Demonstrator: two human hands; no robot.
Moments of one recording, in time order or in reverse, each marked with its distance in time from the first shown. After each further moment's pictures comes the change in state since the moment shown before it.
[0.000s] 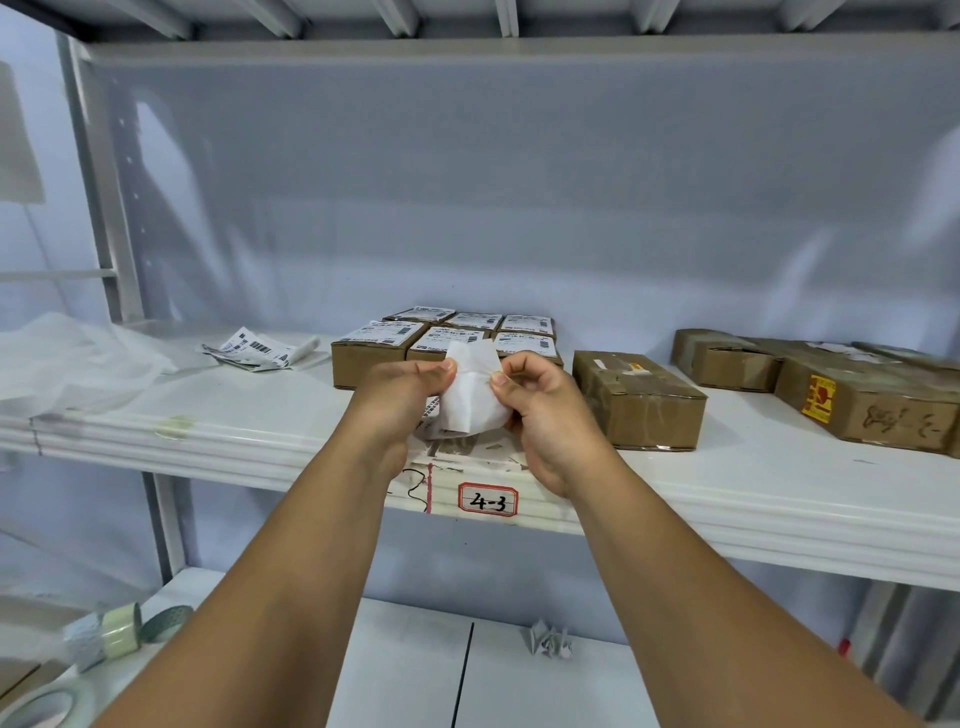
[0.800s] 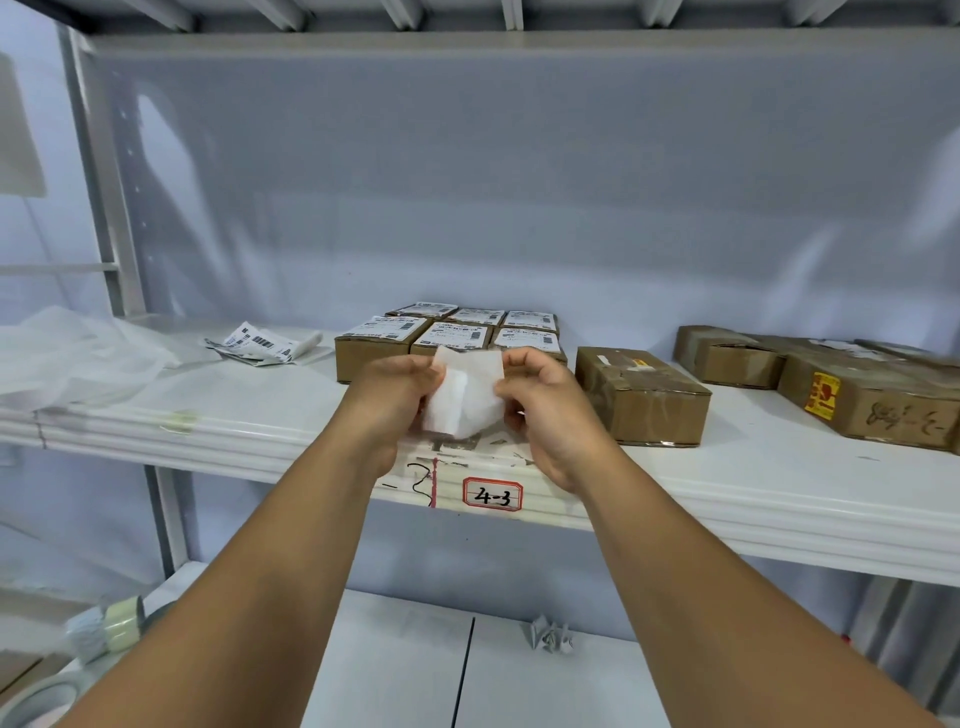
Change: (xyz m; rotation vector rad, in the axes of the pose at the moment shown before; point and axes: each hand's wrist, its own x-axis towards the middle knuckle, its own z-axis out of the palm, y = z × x) left_hand 0.011 -0.011 -0.012 -0.008 -0.039 0.035; right_hand -0.004 -0.008 0.000 -0.102 -0.017 0.048
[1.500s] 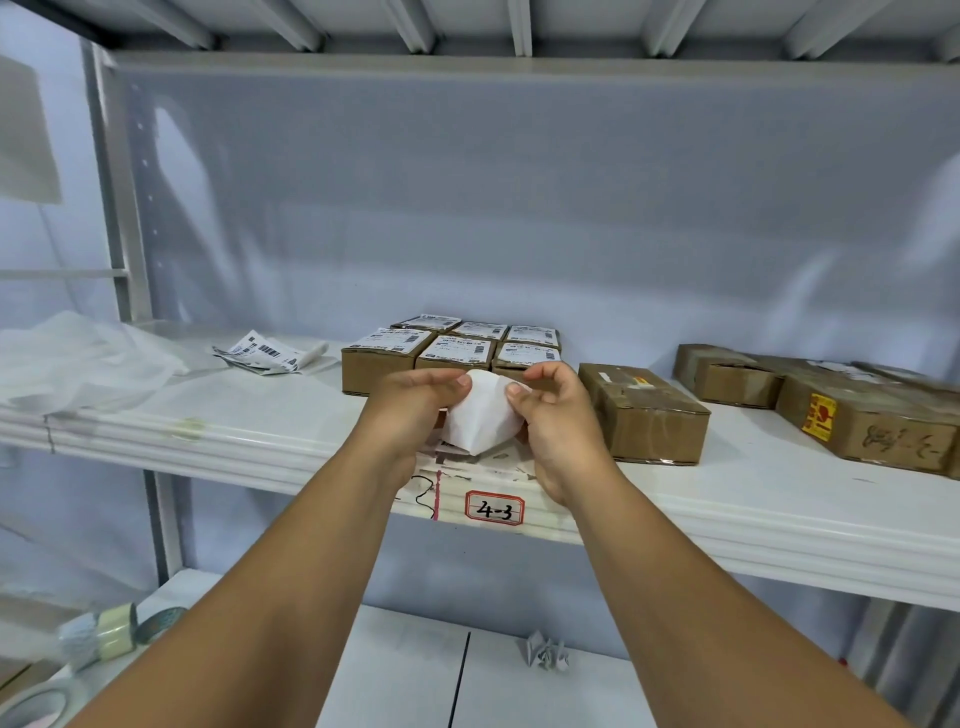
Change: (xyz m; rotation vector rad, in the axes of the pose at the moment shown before) left_hand 0.000 0.001 0.006 -0.019 -0.027 -0.034; right_hand 0.008 0.010 0.001 -0.027 0.203 -0.011
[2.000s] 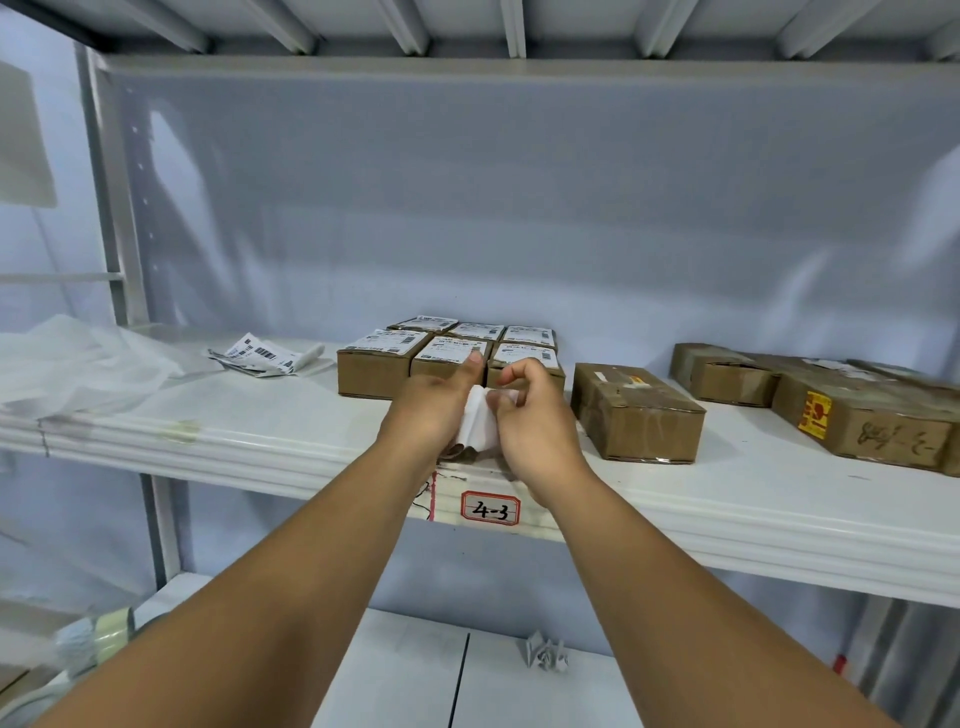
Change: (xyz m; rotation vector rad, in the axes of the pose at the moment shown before) left_hand 0.009 -0.005 0.019 0.353 0.090 0.003; right_hand -0.010 -0.005 0.007 -0.374 -0.024 -0.162
